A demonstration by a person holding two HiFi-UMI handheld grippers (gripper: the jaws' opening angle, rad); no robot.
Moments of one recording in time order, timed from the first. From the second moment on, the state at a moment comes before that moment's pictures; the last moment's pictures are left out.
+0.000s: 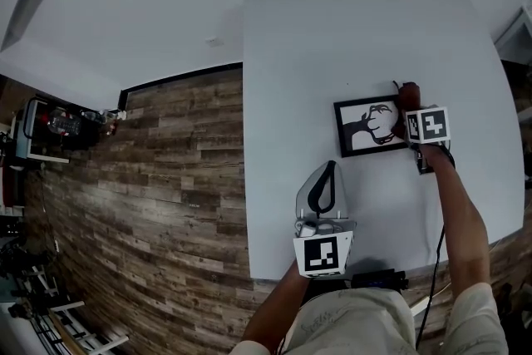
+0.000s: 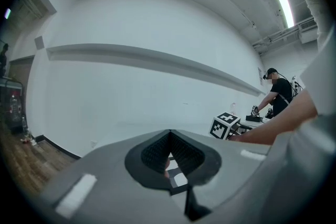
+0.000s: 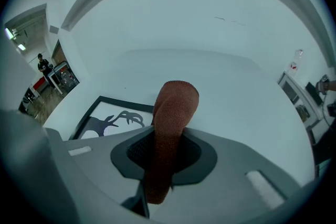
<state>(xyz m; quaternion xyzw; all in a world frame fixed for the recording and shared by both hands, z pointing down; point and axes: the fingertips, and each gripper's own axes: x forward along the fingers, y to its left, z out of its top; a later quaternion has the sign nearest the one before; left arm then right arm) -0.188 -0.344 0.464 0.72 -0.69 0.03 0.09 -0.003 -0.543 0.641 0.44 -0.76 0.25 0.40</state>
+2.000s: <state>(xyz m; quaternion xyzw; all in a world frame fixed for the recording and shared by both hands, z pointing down) -0.193 -0.346 0.455 0.70 -0.71 0.00 0.09 0.010 -0.475 0.637 0.44 -0.76 0.30 0.36</state>
